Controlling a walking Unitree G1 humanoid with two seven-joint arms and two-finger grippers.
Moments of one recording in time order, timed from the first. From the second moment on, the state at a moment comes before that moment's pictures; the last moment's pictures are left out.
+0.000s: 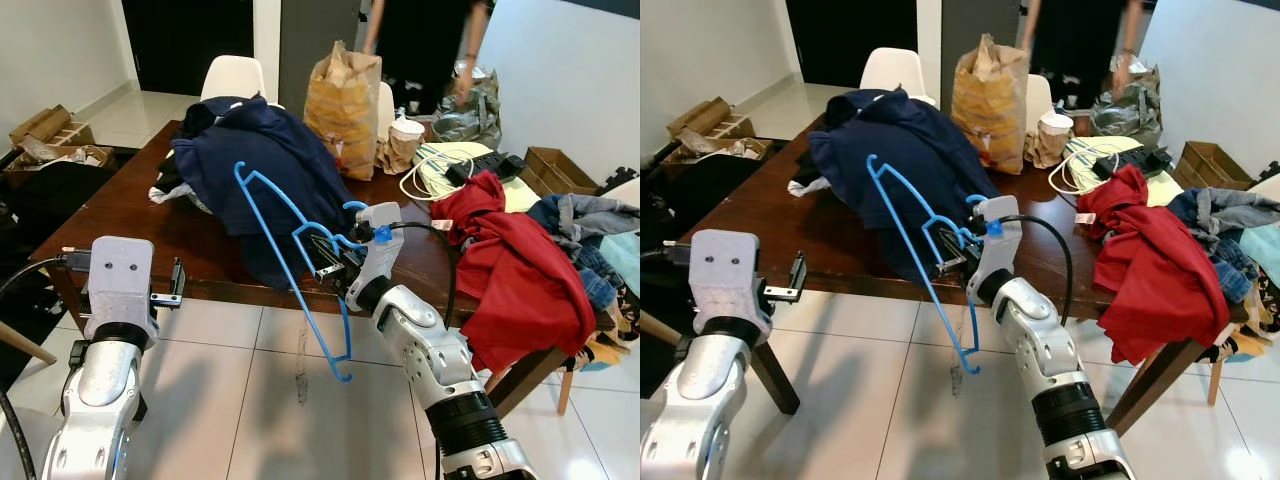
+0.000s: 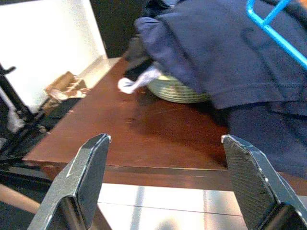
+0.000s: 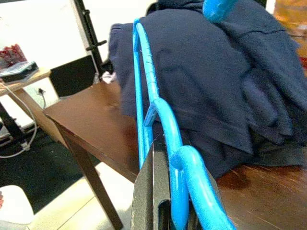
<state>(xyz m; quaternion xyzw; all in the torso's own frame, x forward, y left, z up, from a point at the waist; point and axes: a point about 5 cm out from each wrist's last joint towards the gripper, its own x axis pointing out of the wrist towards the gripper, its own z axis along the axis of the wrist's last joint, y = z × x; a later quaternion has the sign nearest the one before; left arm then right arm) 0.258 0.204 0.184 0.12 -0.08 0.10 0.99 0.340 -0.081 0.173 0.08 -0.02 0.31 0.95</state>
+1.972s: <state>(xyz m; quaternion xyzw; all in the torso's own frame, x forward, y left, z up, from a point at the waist) 0.254 0.207 0.260 0.12 -0.20 0.08 0.97 0.348 -0.083 0.201 0.12 -0.07 0.31 0.94</state>
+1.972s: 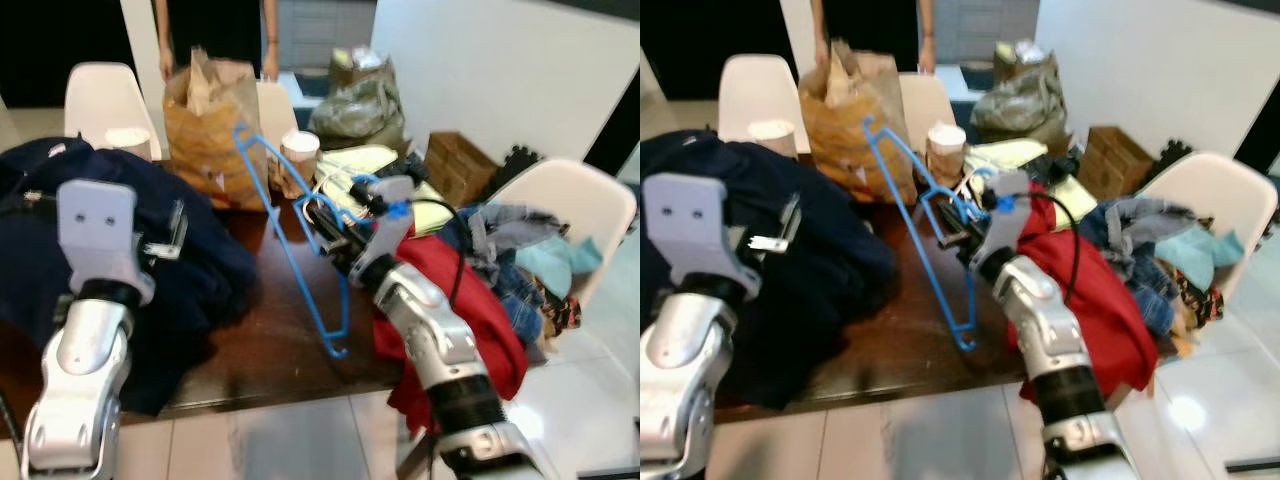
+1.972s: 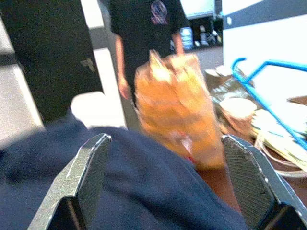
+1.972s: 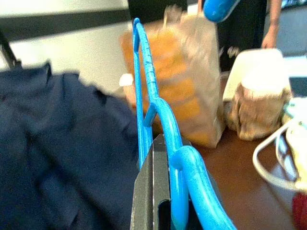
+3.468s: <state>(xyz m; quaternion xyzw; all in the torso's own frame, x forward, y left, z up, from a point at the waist) 0.204 0.291 0.257 0.14 -0.11 0.37 0.91 0.346 -0.084 0.196 0.10 -0.06 0.33 0.94</state>
